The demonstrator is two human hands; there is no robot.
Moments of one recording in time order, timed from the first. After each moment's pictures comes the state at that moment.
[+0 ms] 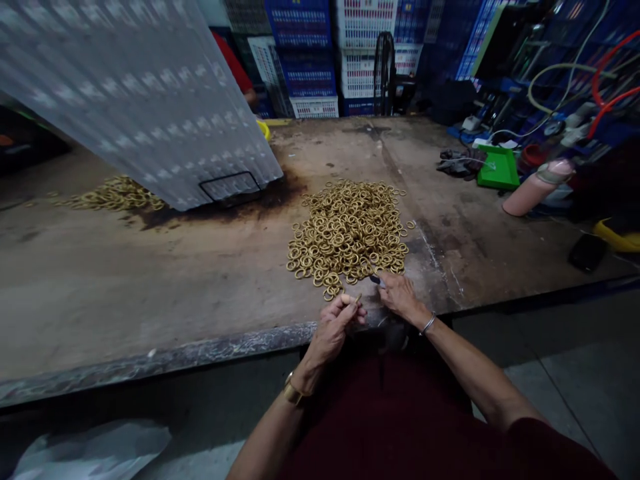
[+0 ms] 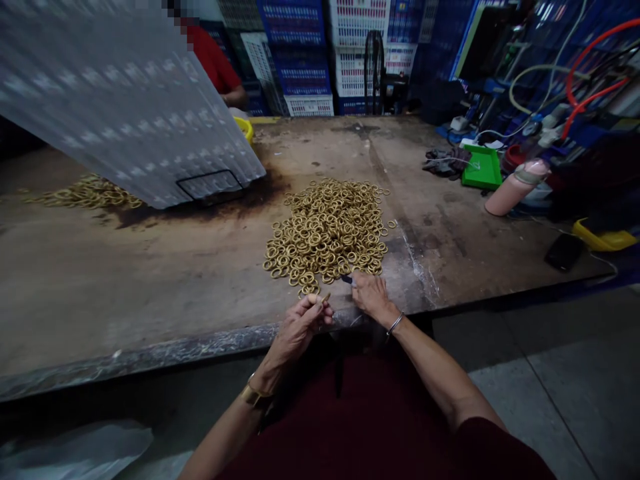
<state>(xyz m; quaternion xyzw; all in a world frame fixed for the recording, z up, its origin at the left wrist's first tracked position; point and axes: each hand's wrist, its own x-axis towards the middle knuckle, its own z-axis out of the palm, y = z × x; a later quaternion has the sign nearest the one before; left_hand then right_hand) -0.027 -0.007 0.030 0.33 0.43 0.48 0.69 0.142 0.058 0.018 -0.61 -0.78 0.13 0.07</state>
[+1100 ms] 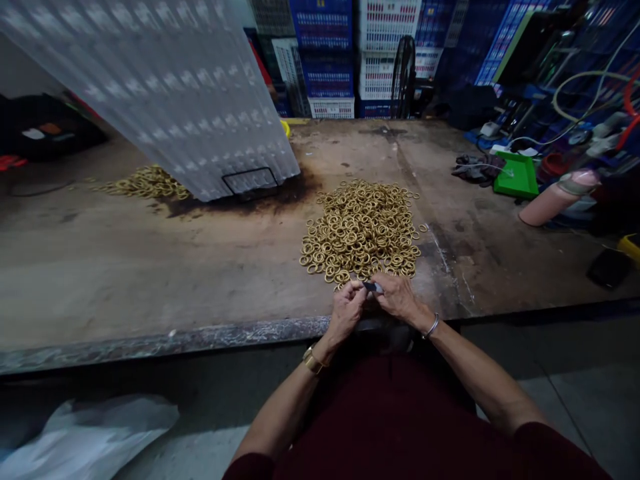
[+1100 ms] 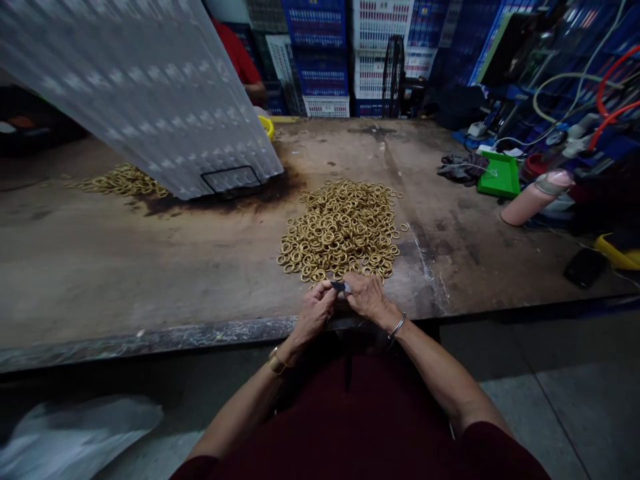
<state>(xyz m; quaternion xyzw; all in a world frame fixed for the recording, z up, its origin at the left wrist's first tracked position) -0.020 0.018 0.013 0.38 0.50 0.50 0.59 0.126 0.056 0.026 -0.47 -0.85 0.15 0.17</state>
